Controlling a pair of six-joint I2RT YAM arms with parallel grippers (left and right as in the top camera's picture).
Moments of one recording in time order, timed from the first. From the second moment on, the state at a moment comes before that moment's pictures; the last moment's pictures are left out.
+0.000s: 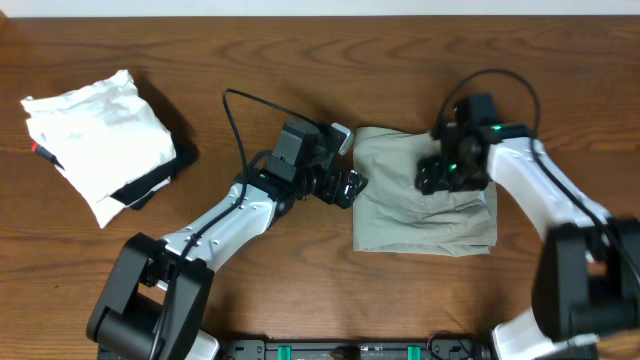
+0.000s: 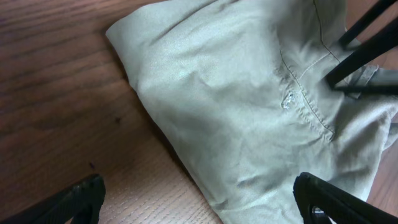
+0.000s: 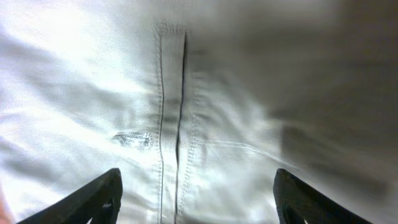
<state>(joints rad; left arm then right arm) -0.50 1.66 0.89 -0.07 0.41 -0.11 0.13 1.68 1.15 -0.83 -0.17 0.02</state>
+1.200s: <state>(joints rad) -0.50 2.07 0.98 0.48 0.48 -0.35 0.09 1.38 1.22 -1.07 -0.11 0.02</state>
